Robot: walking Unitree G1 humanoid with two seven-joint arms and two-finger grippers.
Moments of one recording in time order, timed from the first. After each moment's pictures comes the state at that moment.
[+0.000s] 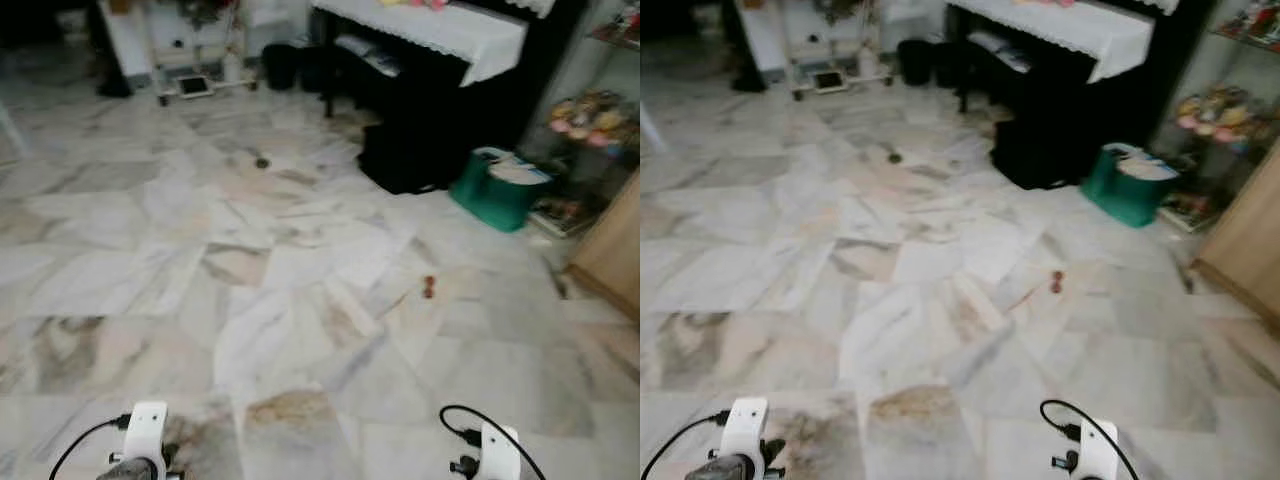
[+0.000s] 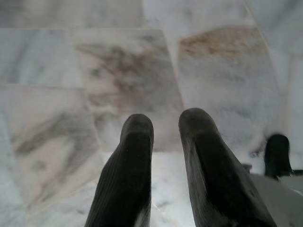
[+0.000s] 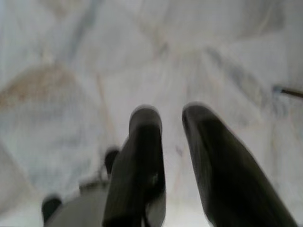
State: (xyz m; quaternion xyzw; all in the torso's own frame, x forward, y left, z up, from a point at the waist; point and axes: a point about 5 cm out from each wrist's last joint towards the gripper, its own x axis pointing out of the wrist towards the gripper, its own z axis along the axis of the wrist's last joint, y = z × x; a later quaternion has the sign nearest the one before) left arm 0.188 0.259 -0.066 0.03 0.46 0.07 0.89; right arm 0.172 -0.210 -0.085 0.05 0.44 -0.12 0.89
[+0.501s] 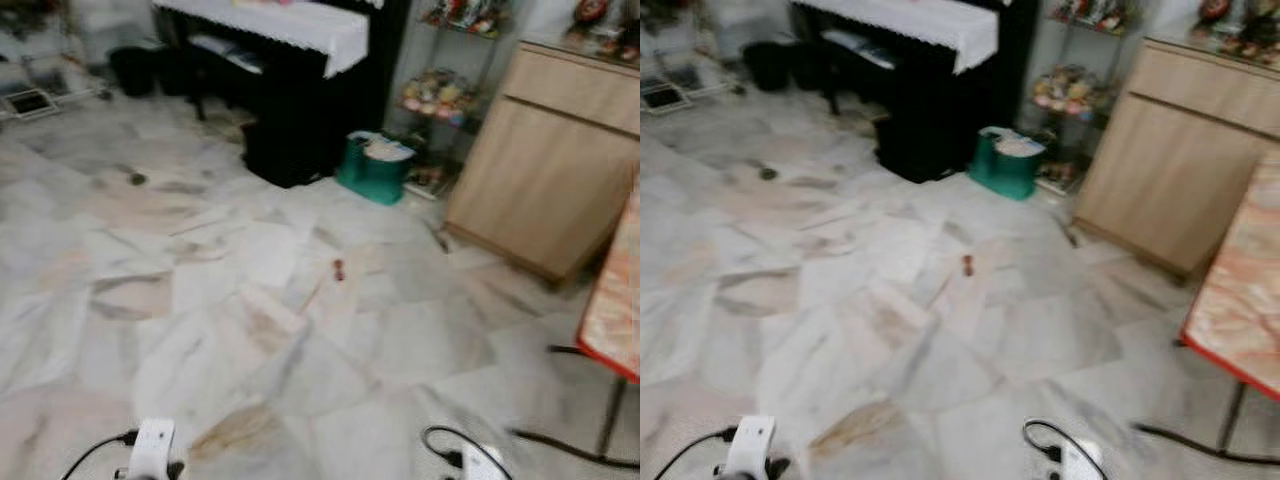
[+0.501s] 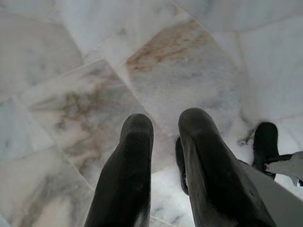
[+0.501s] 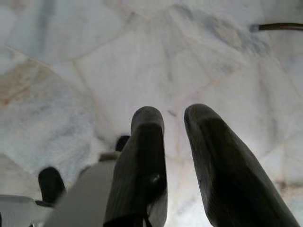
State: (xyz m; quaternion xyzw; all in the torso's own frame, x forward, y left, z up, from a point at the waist) left arm 0.186 0.247 -0.070 0.05 0.46 0.04 0.89; right arm 0.156 -0.192 -0.094 0.03 0.46 -0.07 0.89
